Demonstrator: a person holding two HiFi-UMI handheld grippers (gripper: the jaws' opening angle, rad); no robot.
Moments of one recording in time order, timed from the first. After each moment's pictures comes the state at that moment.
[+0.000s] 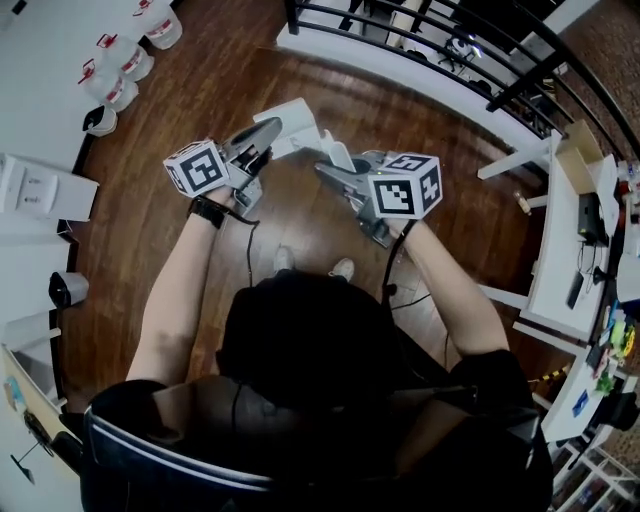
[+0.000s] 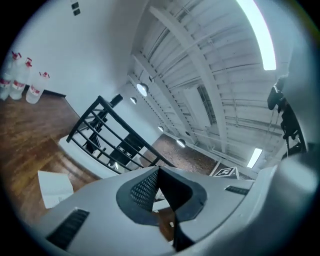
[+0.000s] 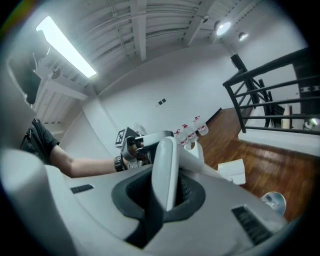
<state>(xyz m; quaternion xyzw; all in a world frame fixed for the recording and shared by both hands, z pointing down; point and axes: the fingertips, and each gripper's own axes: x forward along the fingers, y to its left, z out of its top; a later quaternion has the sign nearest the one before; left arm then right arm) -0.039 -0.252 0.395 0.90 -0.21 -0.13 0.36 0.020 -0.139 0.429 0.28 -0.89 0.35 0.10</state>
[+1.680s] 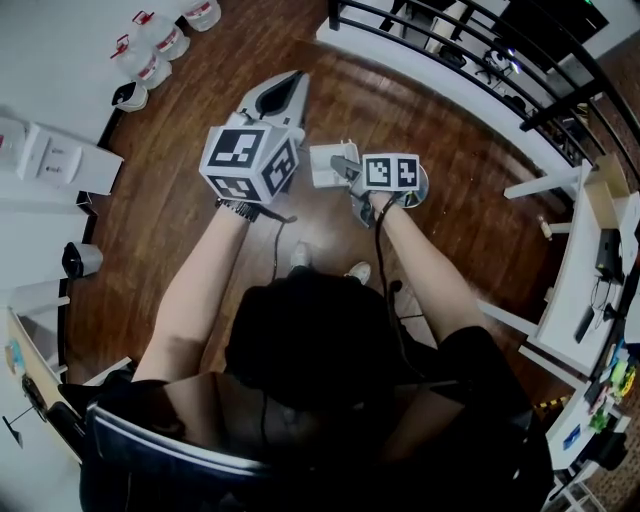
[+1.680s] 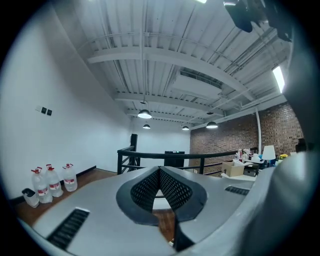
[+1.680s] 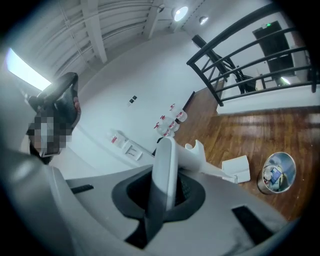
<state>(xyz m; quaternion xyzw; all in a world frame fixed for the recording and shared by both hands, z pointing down) -0.036 -0.268 0.287 0.90 -0.44 -0.03 0.03 0.001 -0.220 0.582 0.33 -0.80 0.48 0.09</state>
